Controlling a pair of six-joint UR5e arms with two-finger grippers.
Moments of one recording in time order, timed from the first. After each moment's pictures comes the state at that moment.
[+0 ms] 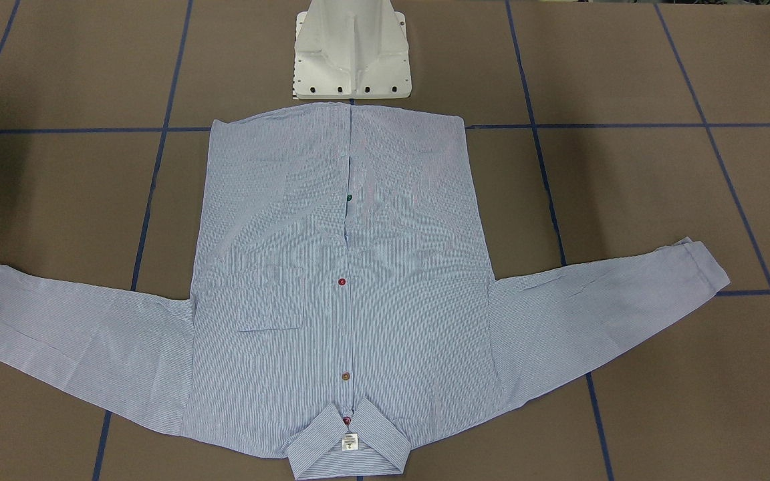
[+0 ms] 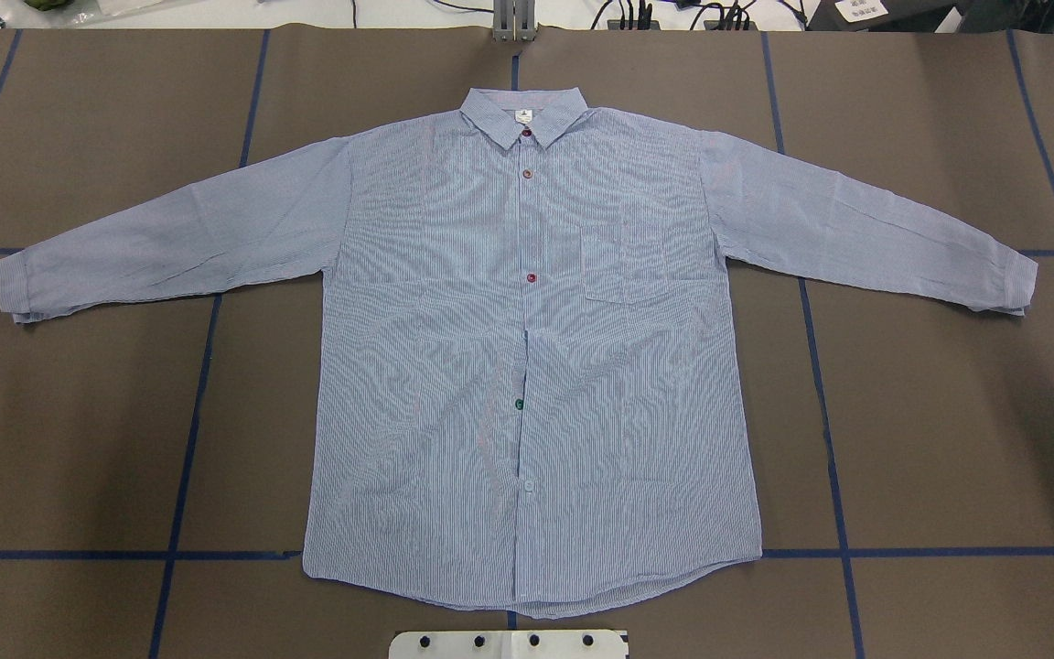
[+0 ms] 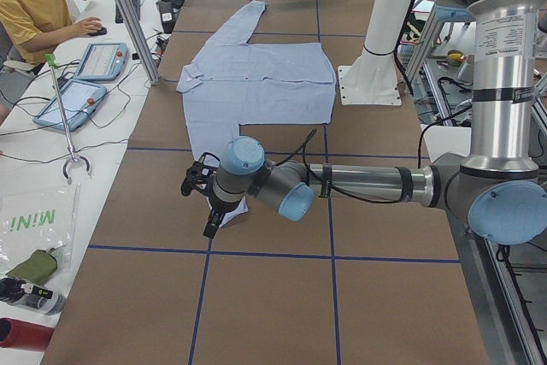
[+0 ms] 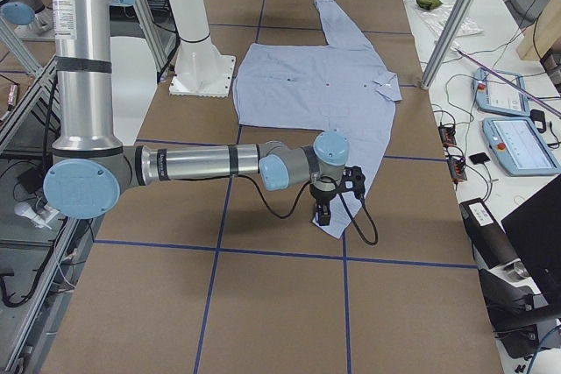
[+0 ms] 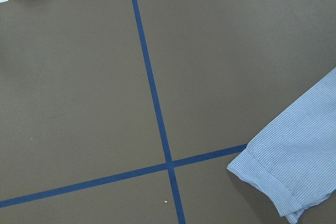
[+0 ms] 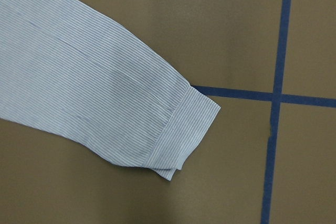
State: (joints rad) left arm -1.51 -1.51 -1.64 -2.09 -2.28 -0.17; right arm 1.30 -1.58 1.62 -1.30 2.32 0.37
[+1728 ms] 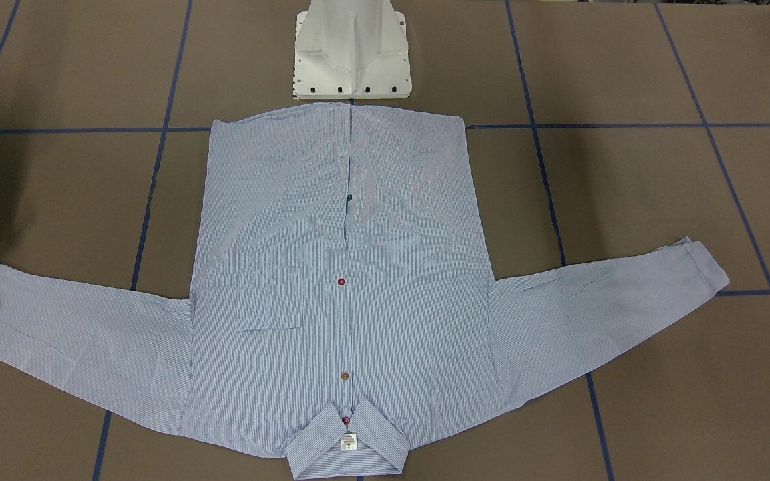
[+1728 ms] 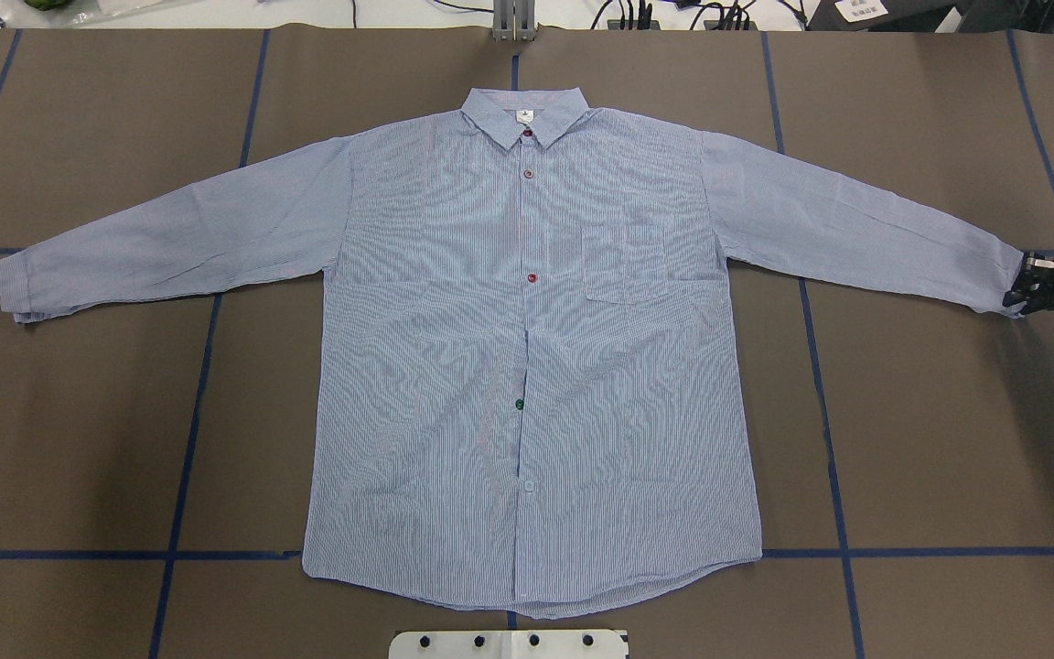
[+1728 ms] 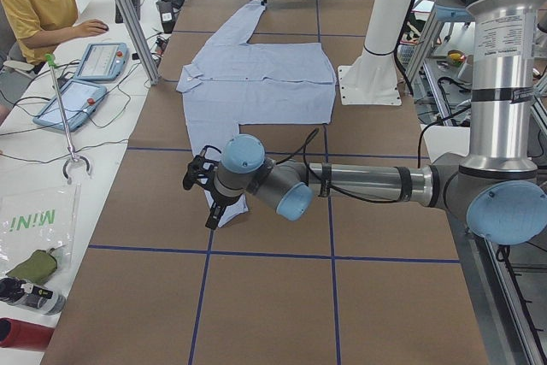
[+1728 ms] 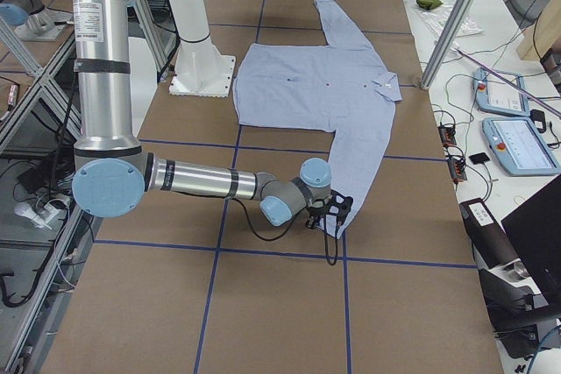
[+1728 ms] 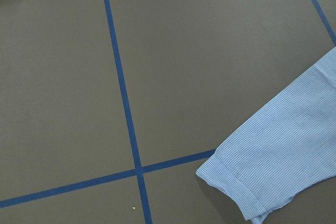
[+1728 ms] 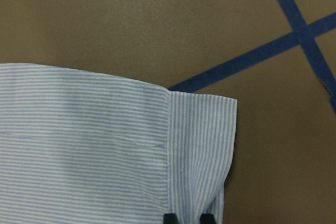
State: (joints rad) left arm -1.50 -1.51 -1.64 -2.13 -2.35 -0.22; right arm 1.13 -1.57 1.36 -0.80 2.22 1.12
